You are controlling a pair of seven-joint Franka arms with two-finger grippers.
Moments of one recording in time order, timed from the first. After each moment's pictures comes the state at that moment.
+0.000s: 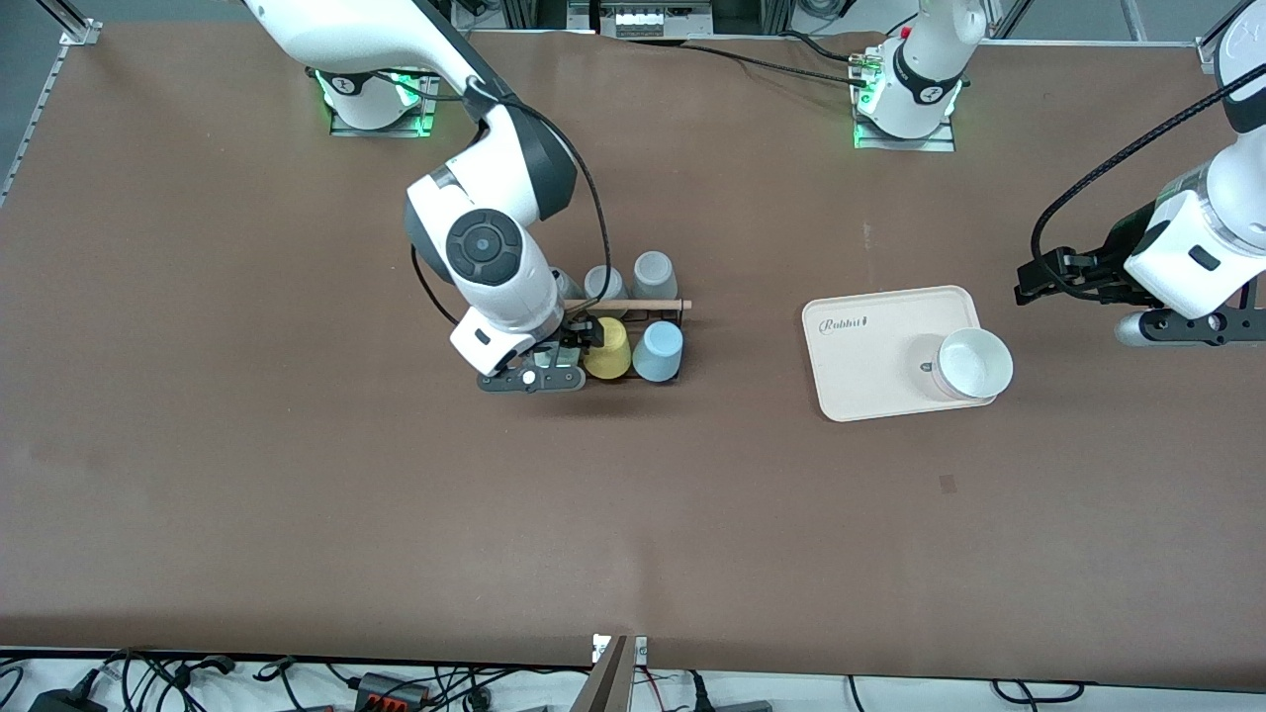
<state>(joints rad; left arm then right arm) 0.06 0.18 -0.15 -1.44 -0.03 1.54 -0.13 0.49 0.61 0.13 -1.34 -0.02 1.93 0.59</state>
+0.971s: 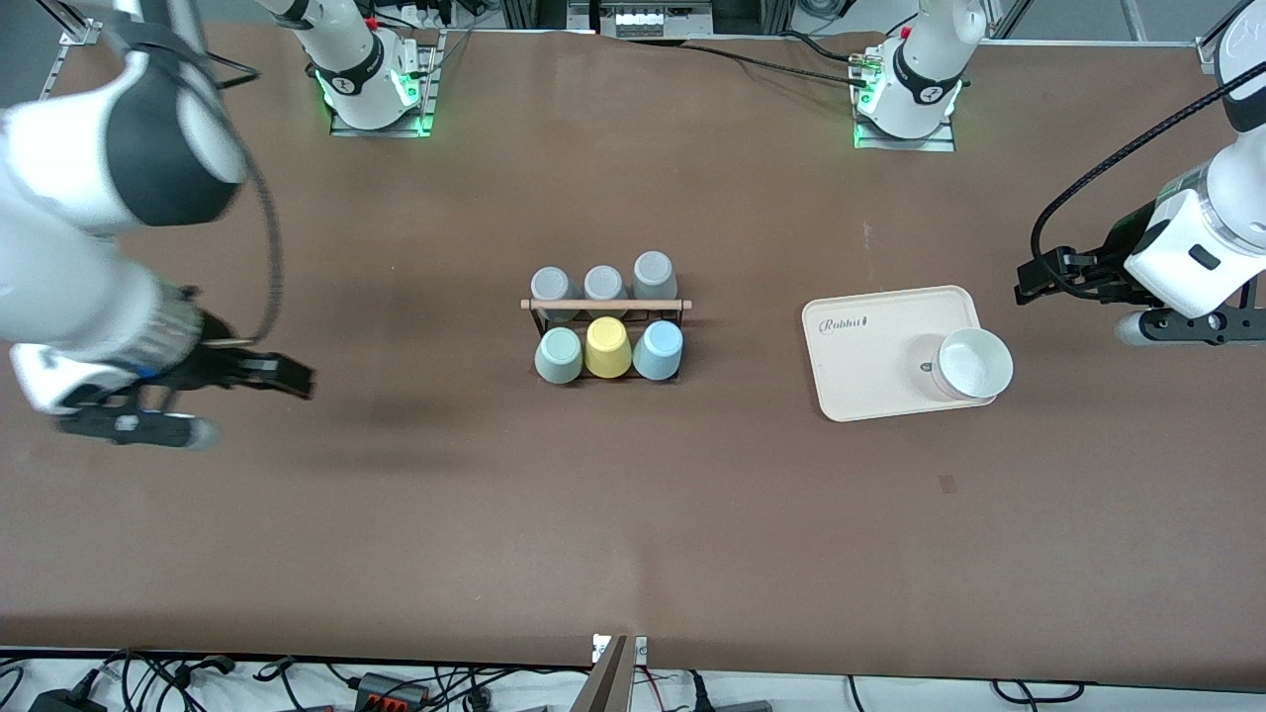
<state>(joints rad) 0.06 0.18 -0.15 -1.44 -0.03 1.54 -0.13 0.06 0.46 0.10 -1.17 -0.03 1.66 0.27</state>
